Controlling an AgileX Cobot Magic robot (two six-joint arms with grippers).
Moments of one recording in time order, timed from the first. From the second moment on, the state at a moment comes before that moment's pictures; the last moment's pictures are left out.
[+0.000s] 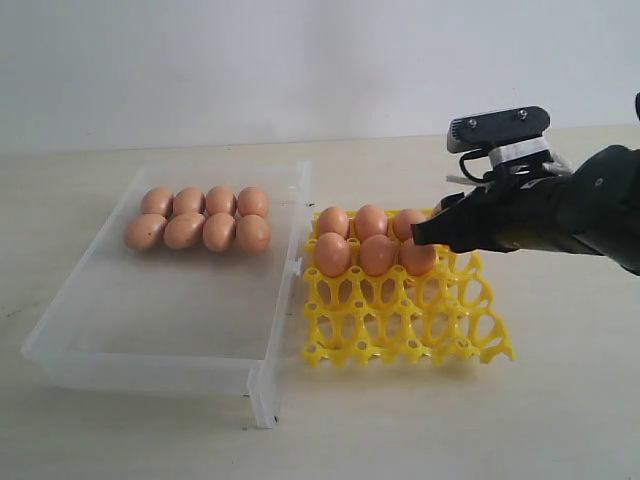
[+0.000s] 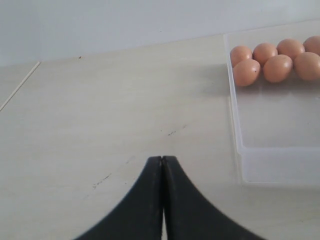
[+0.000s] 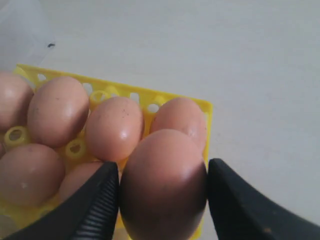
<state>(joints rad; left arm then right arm) 0.04 0.00 0.00 0.10 0.39 0.03 0.38 1.73 -0.78 0.78 -0.18 -0.70</state>
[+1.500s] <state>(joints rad) 0.04 0.00 0.00 0.10 0.39 0.03 0.37 1.79 -0.85 0.75 -0.20 -0.71</state>
